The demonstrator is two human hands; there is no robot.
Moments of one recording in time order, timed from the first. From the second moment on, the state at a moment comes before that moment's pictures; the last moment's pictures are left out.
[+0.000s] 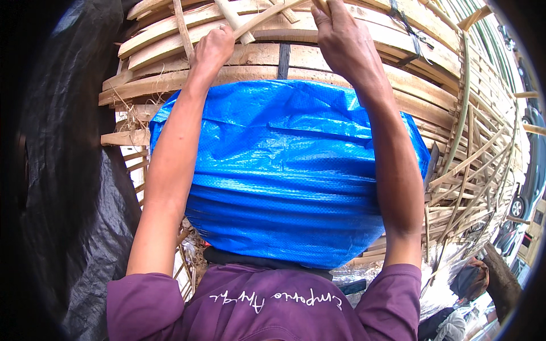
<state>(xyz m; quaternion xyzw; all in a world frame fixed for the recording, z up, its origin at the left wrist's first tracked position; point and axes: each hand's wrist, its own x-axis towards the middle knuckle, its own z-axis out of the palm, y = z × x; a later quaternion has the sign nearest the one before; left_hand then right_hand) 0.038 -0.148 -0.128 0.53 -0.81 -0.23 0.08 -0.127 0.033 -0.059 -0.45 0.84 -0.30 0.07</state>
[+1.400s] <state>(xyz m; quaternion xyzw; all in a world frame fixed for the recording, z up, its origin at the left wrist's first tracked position) -0.013 -0.226 -0.092 0.06 -1.00 -0.03 0.06 -0.139 0.054 -0.066 -0.38 0.81 -0.43 0.15</state>
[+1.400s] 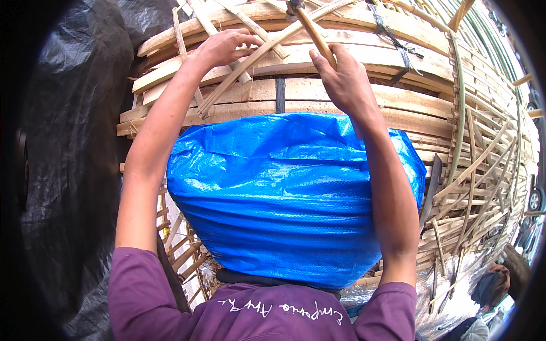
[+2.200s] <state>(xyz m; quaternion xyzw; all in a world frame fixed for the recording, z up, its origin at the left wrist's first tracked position) -0.022 -0.227 -0.086 0.00 -1.00 -0.04 0.00 -0.142 0.060 -0.062 -0.37 0.80 -0.44 0.17</state>
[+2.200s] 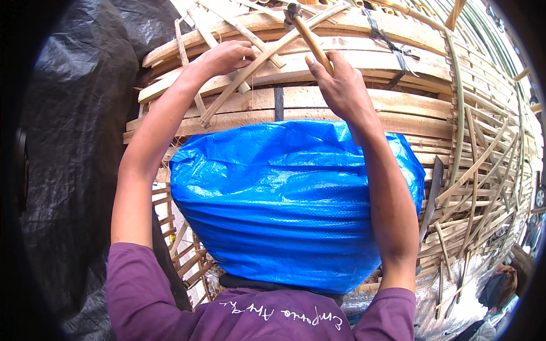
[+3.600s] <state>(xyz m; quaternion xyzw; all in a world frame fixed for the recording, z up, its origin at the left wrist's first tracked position) 0.013 -0.215 -0.086 0.08 -1.00 -0.03 0.02 -0.131 0.053 -0.075 -0.38 0.82 -0.38 0.19</state>
